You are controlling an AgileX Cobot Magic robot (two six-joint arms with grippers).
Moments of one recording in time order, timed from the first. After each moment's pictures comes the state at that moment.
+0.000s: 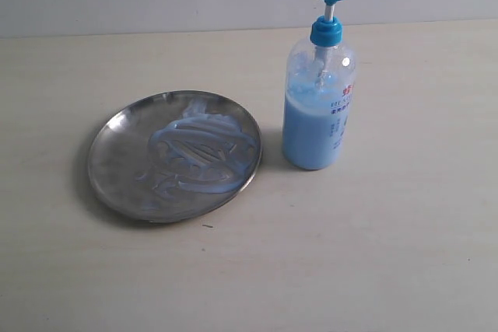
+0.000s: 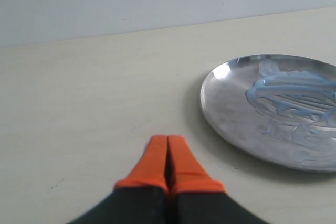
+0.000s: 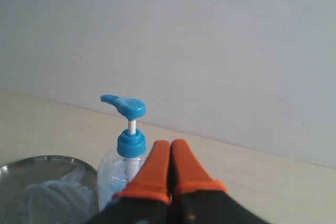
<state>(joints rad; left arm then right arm) -0.07 0.01 0.00 -0.14 0.37 0.23 0.24 0.60 -0.42 0.05 0.01 -0.11</state>
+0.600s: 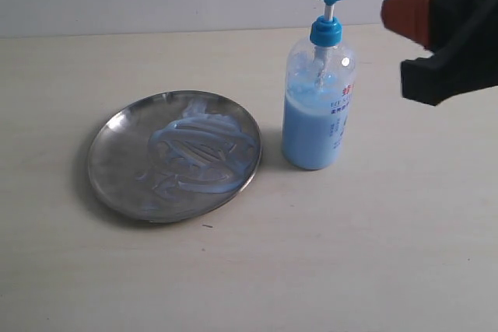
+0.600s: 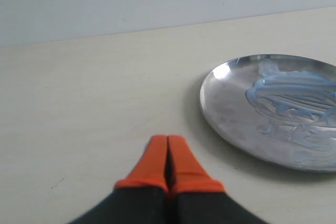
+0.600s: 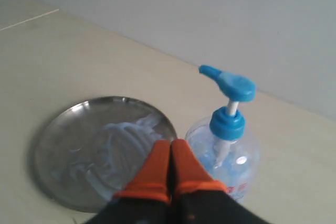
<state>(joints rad) -0.07 0.01 0.00 -0.14 0.37 0.23 0.48 0.88 -0.66 0.00 0.25 -0.03</state>
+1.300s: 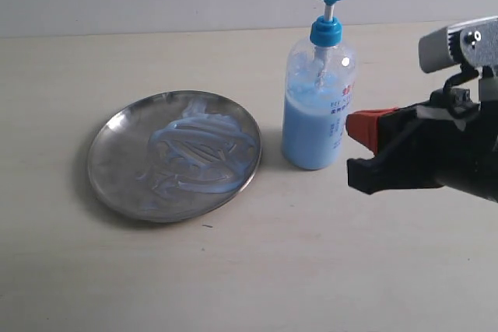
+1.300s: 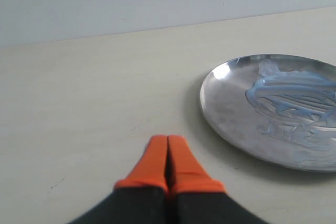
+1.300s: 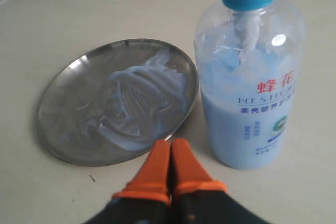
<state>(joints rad) -0.07 0.01 0.00 -0.14 0.37 0.23 0.48 1.05 -0.37 -0.12 -0.12 0.31</state>
